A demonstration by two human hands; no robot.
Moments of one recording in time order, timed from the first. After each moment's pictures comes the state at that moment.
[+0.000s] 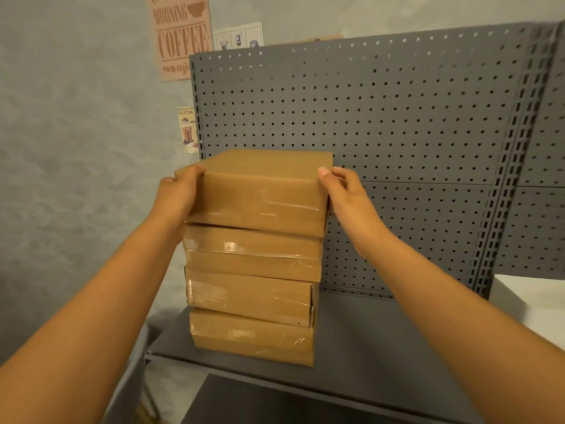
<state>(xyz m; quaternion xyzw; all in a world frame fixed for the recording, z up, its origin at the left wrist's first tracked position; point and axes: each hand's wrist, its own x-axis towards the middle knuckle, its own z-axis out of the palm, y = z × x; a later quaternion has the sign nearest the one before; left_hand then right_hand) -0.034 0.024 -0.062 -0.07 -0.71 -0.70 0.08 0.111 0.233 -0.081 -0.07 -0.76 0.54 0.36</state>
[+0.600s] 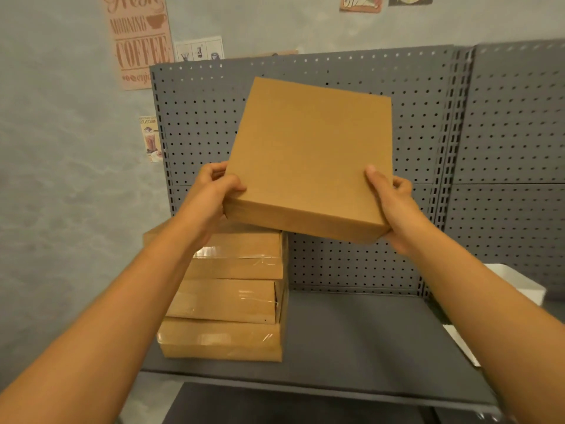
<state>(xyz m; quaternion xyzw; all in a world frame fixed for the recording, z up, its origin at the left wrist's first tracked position) 0.043 0.086 -0.057 -0.33 -0.61 -0.72 -0.05 0.199 0.306 -0.072 -0.19 -0.63 0.65 0.38</state>
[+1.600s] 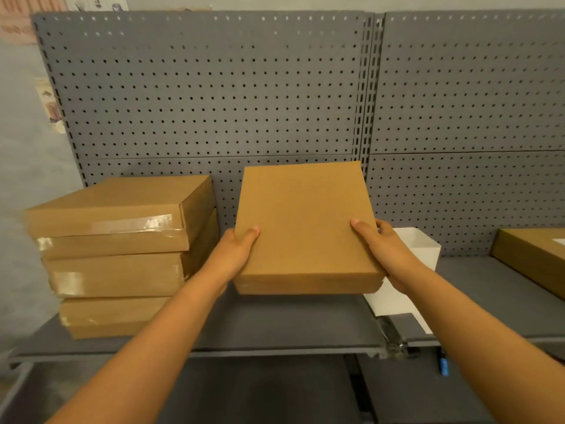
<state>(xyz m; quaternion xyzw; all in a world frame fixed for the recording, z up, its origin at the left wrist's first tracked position) 0.145 0.219 -0.177 -0.25 -0.78 -0.56 -0.14 0.318 0.409 -0.180 -0.32 -0.71 0.55 0.31</state>
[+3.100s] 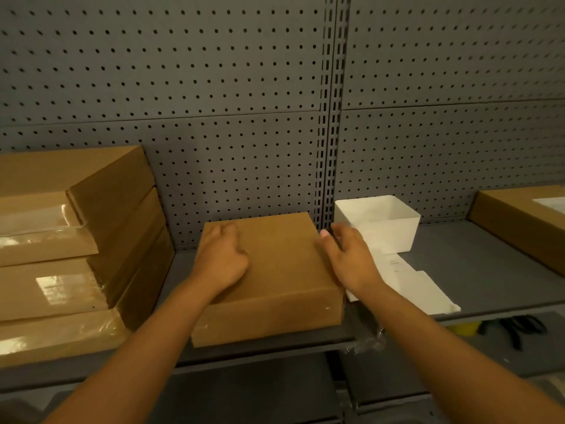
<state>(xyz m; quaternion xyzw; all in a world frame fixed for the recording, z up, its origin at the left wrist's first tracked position) 0.134 0.301 -0.237 -0.38 -0.88 -0.27 -0.03 0.296 0.458 -0.272 -0.35 -0.82 0.32 0.32</state>
